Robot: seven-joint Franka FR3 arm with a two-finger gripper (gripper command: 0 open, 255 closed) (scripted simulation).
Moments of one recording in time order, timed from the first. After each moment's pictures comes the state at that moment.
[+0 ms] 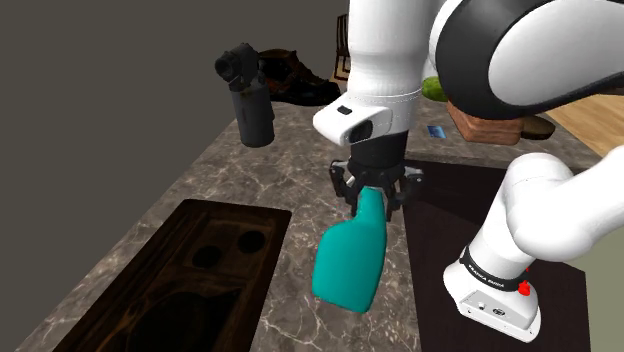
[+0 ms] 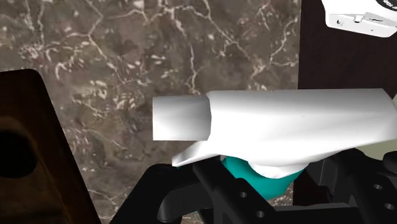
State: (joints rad) arm 0.15 -0.73 0.47 -2.44 0.34 1.67 -1.52
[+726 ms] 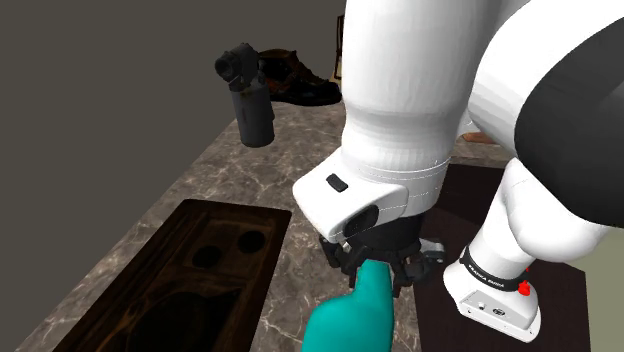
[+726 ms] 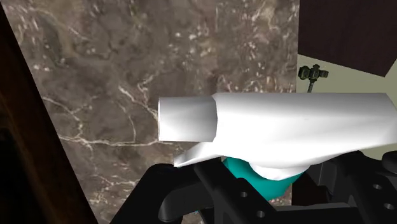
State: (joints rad) arm 0.20 -0.66 0.69 -2.33 0.46 1.70 -1.28
